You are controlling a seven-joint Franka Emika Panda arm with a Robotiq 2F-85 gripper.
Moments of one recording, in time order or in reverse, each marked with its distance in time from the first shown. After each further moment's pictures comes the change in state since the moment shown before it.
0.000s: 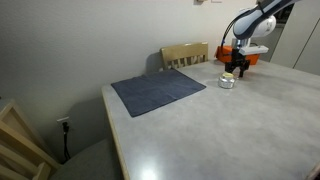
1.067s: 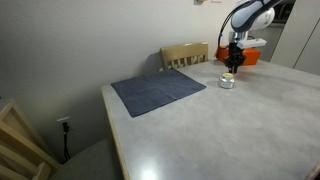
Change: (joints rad) arm 0.033 -0.041 -0.001 0.019 -0.030 -0.033 -0.003
